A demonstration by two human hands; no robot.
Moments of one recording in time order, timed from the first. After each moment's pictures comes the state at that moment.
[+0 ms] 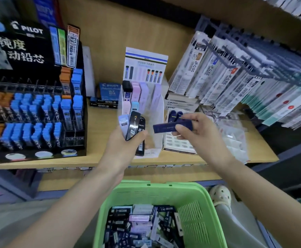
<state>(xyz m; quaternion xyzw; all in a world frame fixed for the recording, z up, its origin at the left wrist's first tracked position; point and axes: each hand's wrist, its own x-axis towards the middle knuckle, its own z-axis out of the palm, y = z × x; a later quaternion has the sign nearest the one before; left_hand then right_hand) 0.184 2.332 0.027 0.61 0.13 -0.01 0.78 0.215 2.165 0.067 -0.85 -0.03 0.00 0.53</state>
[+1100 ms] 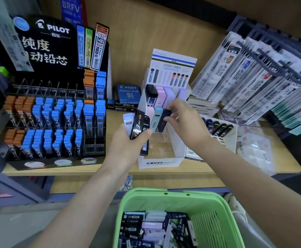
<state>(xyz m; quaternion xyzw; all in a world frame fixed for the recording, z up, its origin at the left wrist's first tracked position) 0.209 2.378 0.011 0.64 0.15 -0.01 0.75 0.298 2.227 0.028 -0.96 -0.20 -0.10 0.16</state>
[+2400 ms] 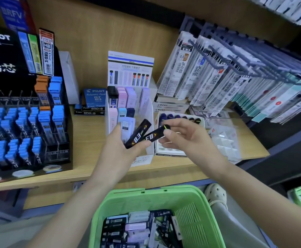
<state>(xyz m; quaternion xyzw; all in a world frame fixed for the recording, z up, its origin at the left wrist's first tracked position) 0.206 2.326 0.017 0.74 0.03 0.03 0.67 0.214 2.164 0.071 -0.77 -0.04 0.07 0.63</state>
